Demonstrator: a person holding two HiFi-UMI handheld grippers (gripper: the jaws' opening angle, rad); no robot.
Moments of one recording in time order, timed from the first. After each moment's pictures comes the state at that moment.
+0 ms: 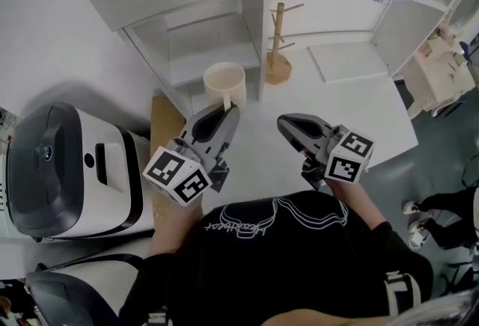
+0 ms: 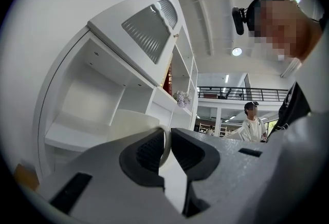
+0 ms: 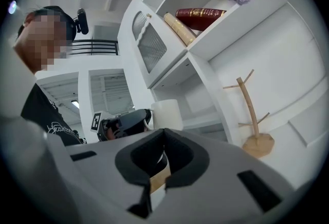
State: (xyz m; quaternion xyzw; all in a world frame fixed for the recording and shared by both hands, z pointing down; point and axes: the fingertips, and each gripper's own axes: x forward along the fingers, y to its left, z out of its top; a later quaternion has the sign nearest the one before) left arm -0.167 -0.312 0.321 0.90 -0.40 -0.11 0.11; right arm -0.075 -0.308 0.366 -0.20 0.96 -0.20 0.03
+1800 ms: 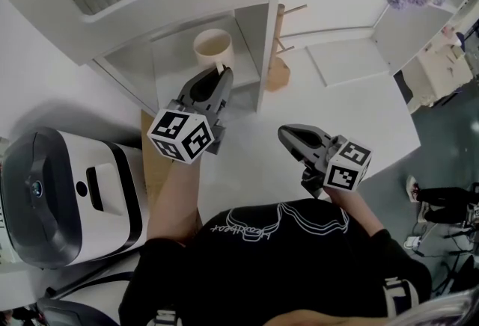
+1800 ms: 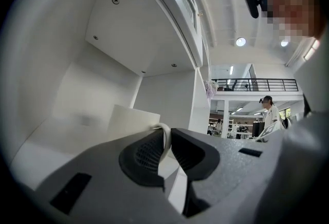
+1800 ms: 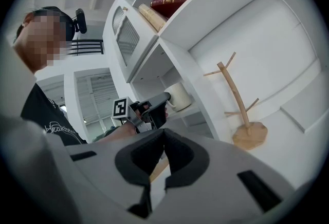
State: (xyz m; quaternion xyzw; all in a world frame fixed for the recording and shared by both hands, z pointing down) left arm -0.187 -0.473 0.360 0.90 -0.42 -0.07 0.09; right arm -0.077 -0.363 0.420 -0.24 0.94 -0.25 0.01
